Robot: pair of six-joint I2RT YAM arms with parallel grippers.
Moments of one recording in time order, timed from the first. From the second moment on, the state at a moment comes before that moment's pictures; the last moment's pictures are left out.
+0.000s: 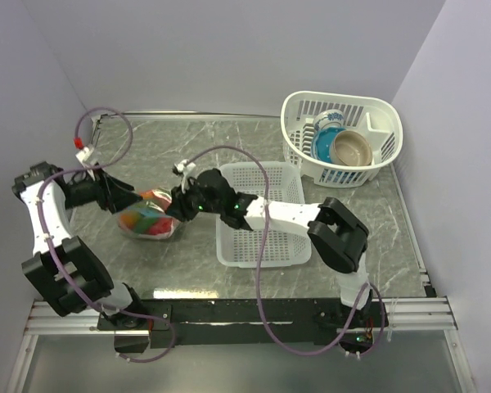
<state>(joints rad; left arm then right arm) 0.57 1.39 1.22 -1.35 1.32 1.08 1.00 1.96 1.41 0.26 -0.24 0.30</state>
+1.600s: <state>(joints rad) 0.52 1.79 1.54 -1.30 1.11 1.19 1.12 1.91 1.29 0.05 0.07 0.27</state>
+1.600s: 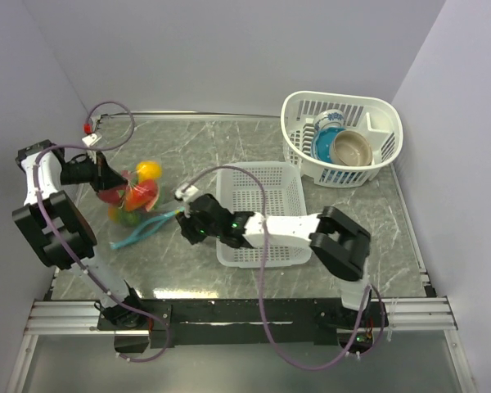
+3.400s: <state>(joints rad) 0.38 1.56 1.02 -0.62 0.72 0.62 1.23 1.88 1.21 0.32 -0.07 0.24</state>
